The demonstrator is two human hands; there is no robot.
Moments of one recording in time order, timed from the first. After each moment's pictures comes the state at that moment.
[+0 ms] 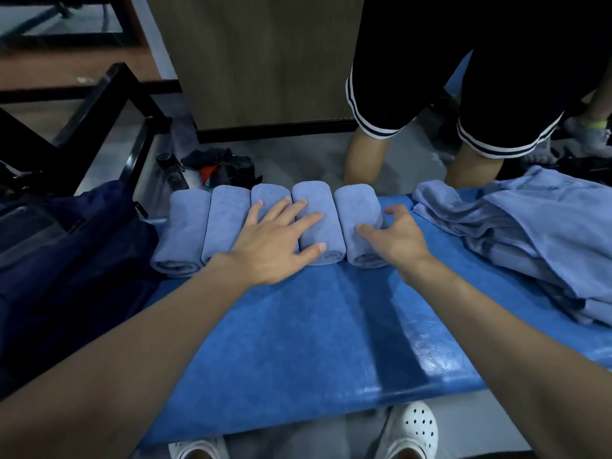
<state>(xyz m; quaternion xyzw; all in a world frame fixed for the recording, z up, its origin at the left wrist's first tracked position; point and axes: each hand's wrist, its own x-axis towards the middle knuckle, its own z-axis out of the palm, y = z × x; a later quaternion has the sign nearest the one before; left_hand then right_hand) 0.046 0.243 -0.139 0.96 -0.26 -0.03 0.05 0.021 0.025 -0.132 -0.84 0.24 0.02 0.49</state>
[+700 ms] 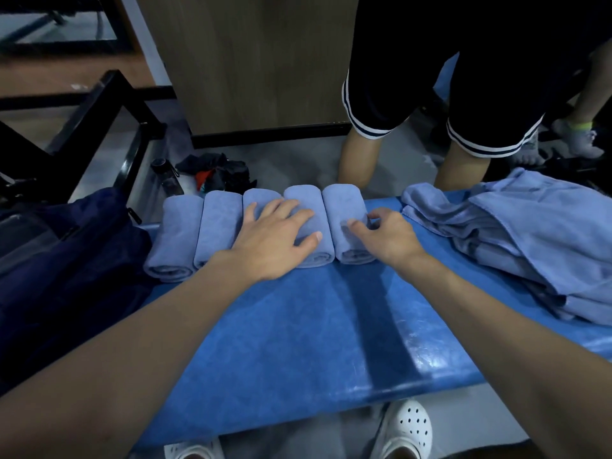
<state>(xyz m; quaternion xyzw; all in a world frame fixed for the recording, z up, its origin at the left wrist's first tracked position) 0.042 0.225 -0.117 0.97 -0.24 -0.03 0.08 0.020 0.018 -0.123 -0.89 0.18 0.00 0.42</state>
